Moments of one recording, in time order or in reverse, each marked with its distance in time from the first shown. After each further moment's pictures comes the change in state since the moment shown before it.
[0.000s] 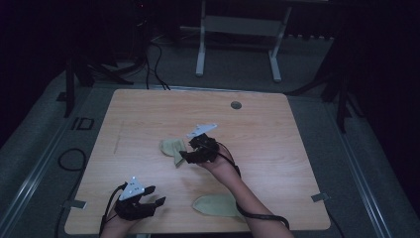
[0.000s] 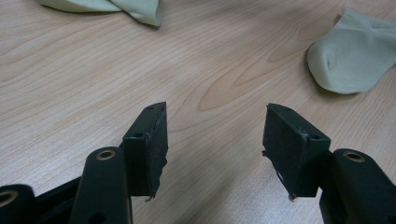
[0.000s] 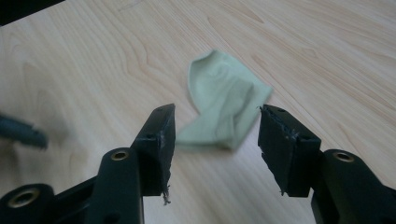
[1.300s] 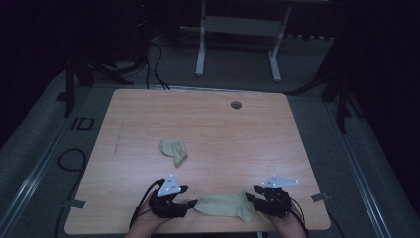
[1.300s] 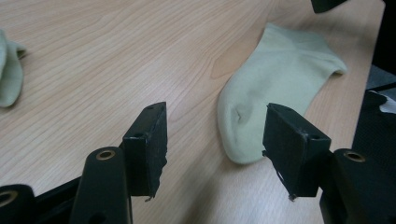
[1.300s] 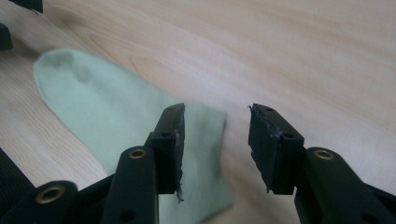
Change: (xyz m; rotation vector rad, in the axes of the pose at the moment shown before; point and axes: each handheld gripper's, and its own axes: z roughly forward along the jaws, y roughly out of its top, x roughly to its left) left arm -0.057 0.045 0.046 0.033 -0.151 0.126; right arm -0.002 -0.190 -0.145 0.017 -0.165 0.249
